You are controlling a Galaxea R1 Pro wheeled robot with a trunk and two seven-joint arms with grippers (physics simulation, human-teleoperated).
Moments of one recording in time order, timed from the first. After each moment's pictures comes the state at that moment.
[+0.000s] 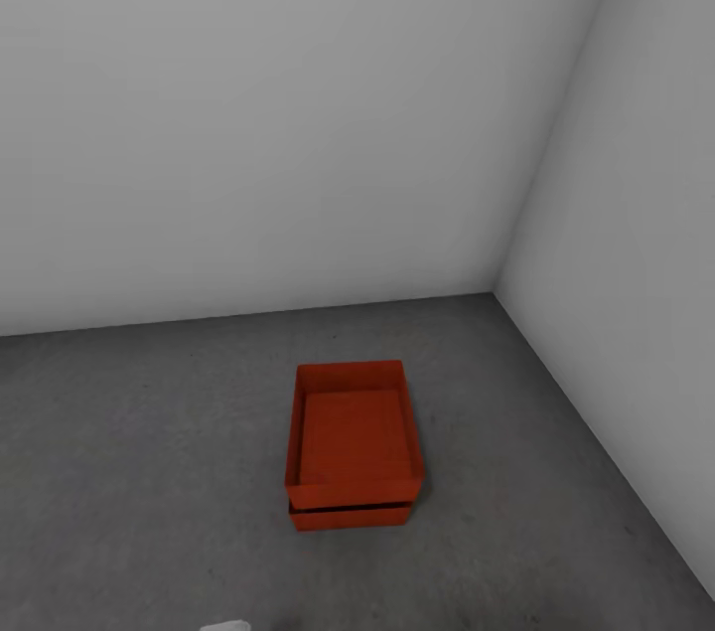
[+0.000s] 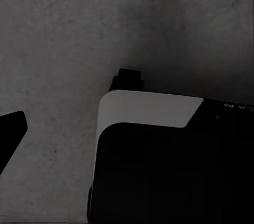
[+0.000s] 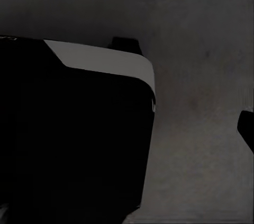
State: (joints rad) left arm -0.48 -0.01 0.00 0.00 0.14 0.15 0.12; right arm -0.30 0.09 0.62 0.00 -0.49 0.00 -0.22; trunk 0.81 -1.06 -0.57
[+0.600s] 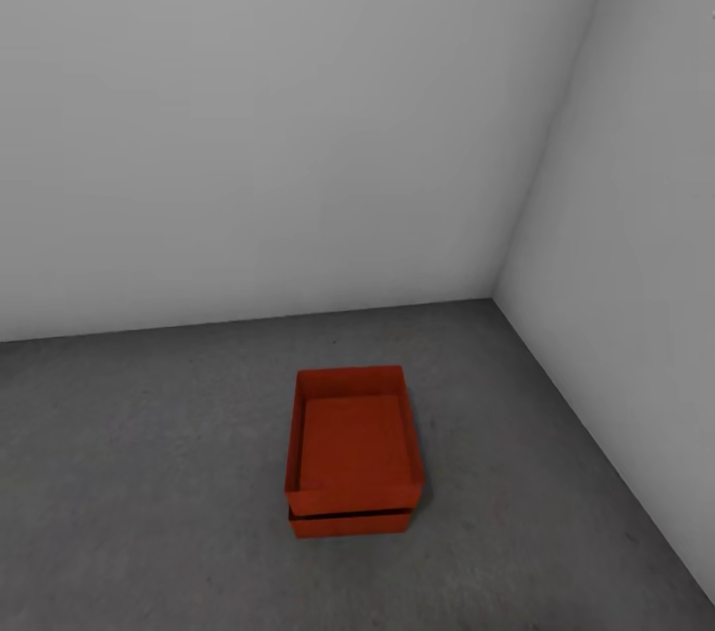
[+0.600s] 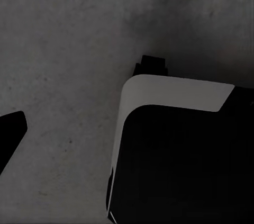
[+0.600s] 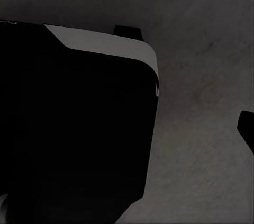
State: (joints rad) left arm -0.39 0.02 0.00 0.00 0.14 0.09 0.13; right arm -0.25 0.09 0.62 0.00 -0.49 -0.05 -0.22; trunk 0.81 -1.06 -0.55
